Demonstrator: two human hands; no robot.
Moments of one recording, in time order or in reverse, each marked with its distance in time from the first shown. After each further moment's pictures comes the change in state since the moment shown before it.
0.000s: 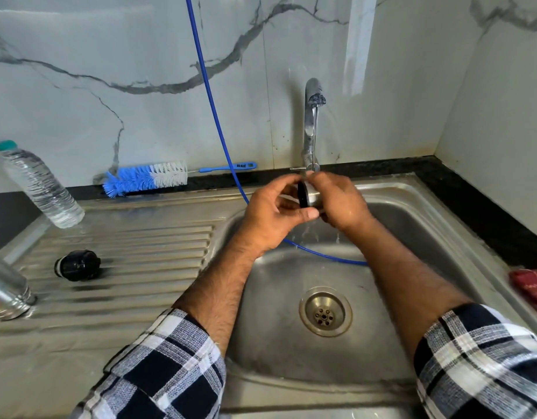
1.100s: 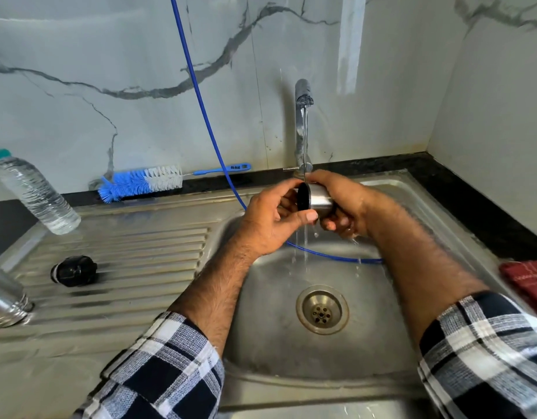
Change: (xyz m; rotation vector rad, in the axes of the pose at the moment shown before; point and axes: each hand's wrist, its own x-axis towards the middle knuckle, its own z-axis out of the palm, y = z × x) left_hand -0.001 -0.005 0.002 0.282 -0.081 0.087; right_hand 0.000 -0.019 -0.033 -0.051 -0.353 0.549
